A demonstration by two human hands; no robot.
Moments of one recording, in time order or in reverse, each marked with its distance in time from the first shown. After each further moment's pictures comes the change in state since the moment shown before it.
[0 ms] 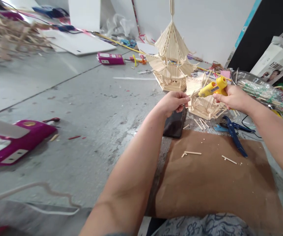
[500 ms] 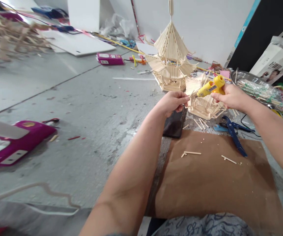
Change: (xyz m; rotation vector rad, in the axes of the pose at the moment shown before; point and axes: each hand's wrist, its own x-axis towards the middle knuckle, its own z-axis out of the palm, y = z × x) left_hand 0.000 0.000 0.000 -0.004 0.001 0.005; right_hand 0.002 -0.008 0.000 -0.097 -0.017 -0.027
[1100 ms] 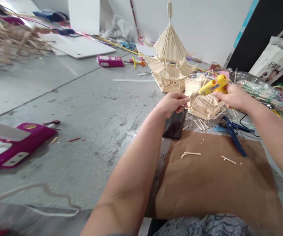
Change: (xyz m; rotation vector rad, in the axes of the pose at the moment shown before) left_hand 0.001 -0.001 0.001 -0.012 0.003 0.007; right_hand -0.001 0.011 -0.003 0.135 0.014 0.070
